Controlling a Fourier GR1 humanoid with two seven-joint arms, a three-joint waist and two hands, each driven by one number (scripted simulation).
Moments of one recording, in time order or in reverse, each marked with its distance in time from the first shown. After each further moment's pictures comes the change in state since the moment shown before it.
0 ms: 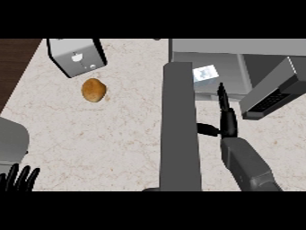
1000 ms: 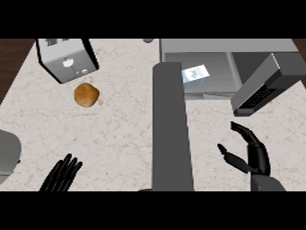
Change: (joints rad) left arm -0.108 -0.017 -0.133 0.133 -0.181 -0.039 0.025; right arm 0.386 -0.089 0.056 -0.279 -0.015 0.224 -0.032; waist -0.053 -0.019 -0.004
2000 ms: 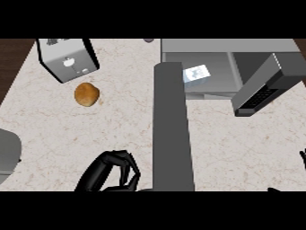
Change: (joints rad) left arm -0.372 -0.074 -0.208 0.311 -0.282 0.245 0.019; right arm 0.349 -0.189 -0.086 -0.301 -0.178 0.220 0.067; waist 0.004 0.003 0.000
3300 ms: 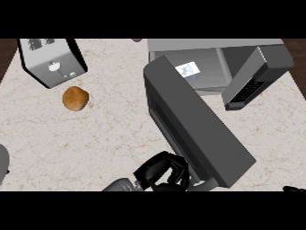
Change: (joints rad) left arm -0.490 0.026 -0.610 0.475 0.275 0.329 0.092; right arm 0.016 -0.106 0.063 -0.171 -0.084 0.123 0.064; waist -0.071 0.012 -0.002
